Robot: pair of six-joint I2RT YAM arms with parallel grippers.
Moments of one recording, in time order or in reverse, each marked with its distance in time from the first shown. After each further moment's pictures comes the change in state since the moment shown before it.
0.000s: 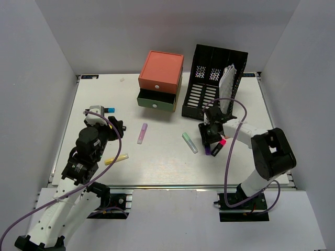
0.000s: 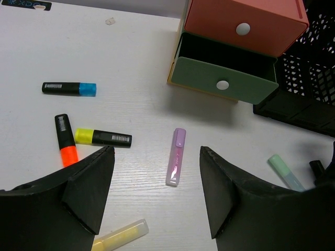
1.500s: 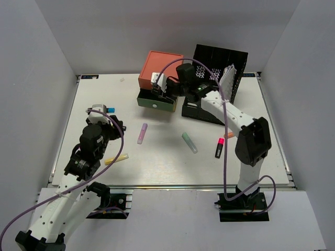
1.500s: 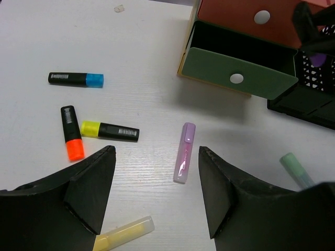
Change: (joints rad) left arm 0.000 0.049 -0.005 0.000 -0.029 0.000; right arm 0.208 0.251 0.834 0.094 -0.474 -0.892
